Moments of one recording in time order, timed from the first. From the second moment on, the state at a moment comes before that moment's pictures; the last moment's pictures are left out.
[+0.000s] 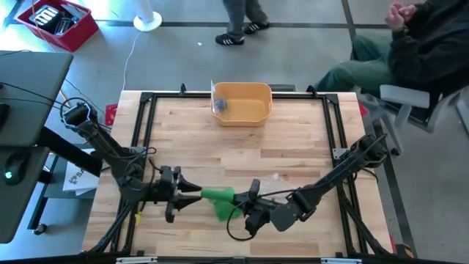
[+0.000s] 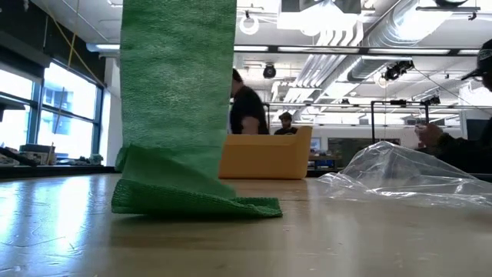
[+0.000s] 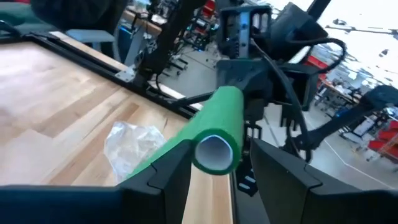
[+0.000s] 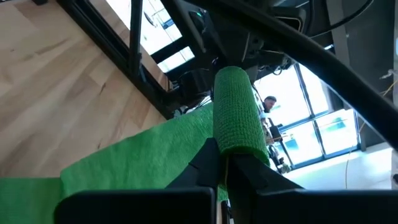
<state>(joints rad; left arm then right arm) -0.82 1.16 0.69 0.38 -0.83 -0.58 0.61 1.83 1.33 0.28 0.86 -0.87</state>
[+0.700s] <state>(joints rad) -0.70 1.19 0.69 0.45 -0.60 -0.46 0.61 1.83 1.33 0.28 0.85 -0.79</state>
